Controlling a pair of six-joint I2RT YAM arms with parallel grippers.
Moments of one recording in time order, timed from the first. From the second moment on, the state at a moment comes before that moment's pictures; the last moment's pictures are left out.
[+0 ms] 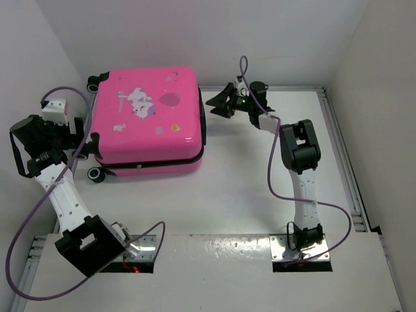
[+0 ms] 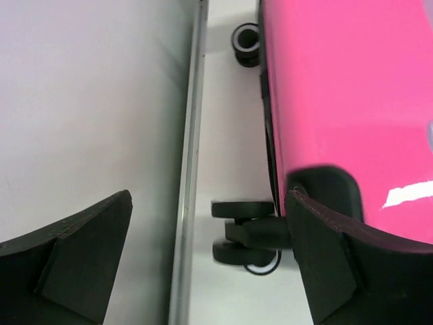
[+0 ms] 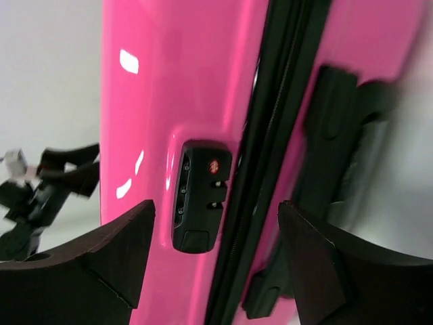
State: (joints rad) left arm 0.70 1.09 1.07 -0.40 0.47 0.48; right arm 0.23 2.32 1.63 0.50 -0.86 1.06
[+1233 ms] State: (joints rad) left arm 0.40 1.60 1.19 -0.25 0.03 0.29; right arm 0.24 2.32 1.65 0.57 -0.97 1.17
